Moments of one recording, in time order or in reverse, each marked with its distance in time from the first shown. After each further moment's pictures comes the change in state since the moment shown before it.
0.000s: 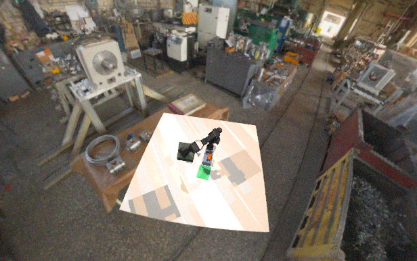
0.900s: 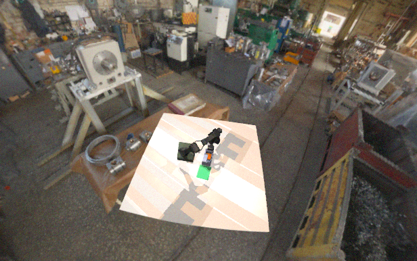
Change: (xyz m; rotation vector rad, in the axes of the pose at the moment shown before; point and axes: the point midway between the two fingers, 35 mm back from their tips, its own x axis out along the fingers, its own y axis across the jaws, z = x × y) arm 0.002 -0.003 0.000 -0.116 0.006 0.000
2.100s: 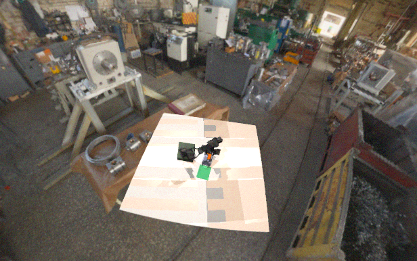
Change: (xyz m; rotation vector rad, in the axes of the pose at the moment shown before) arm 0.027 -0.076 0.000 -1.444 0.020 0.007
